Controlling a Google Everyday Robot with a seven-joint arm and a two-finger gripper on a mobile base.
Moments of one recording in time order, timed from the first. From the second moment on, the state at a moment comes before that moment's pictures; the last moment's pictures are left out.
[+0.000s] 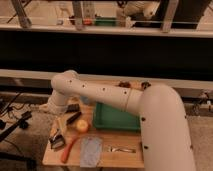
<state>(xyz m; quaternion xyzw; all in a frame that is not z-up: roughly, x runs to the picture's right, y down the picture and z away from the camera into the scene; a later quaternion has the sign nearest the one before) -0.278 0.160 0.727 -0.34 -0.39 -0.29 0.81</state>
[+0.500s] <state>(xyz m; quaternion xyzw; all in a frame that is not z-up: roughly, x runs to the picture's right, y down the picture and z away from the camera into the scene) -0.283 0.167 0.762 -0.37 -0.35 -0.33 0.80</state>
